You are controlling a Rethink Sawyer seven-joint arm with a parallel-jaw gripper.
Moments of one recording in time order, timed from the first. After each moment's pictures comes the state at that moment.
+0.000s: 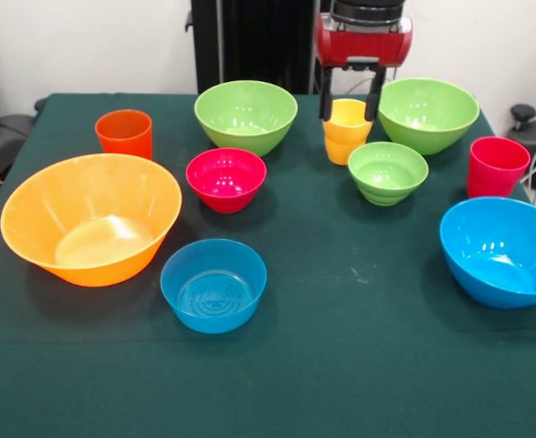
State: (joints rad) arm -0.13 -0.77 -0.01 1.95 0.01 0.26 1.60
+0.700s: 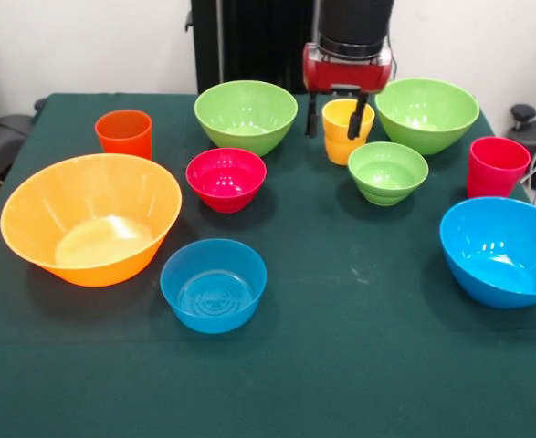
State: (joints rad) arm -0.12 -0.67 -0.05 1.96 0.01 0.21 1.63
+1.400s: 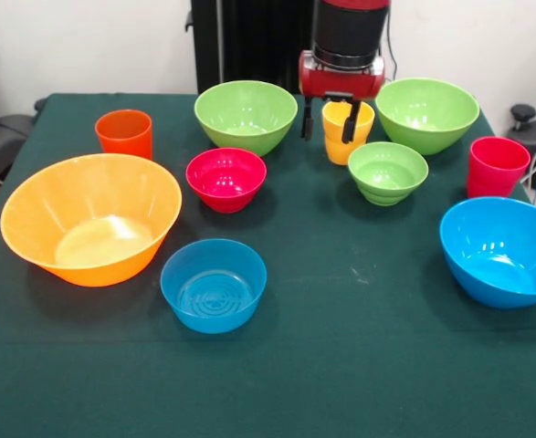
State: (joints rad) arm -0.11 -0.62 -0.06 1.96 0.01 0.21 1.67
